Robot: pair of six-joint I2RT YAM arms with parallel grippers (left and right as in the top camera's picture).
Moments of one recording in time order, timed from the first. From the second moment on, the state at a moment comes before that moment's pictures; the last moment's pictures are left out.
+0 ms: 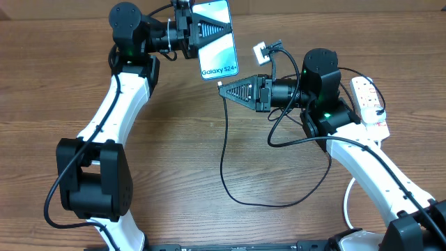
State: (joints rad) left arm -0.14 1.91 1.49 0.71 1.37 -1.64; right arm 0.35 1.50 1.07 0.28 -1.11 0.81
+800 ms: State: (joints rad) left arm -0.14 1.91 1.49 0.71 1.37 -1.64; right arm 0.35 1.50 1.07 0.32 -1.09 0.88
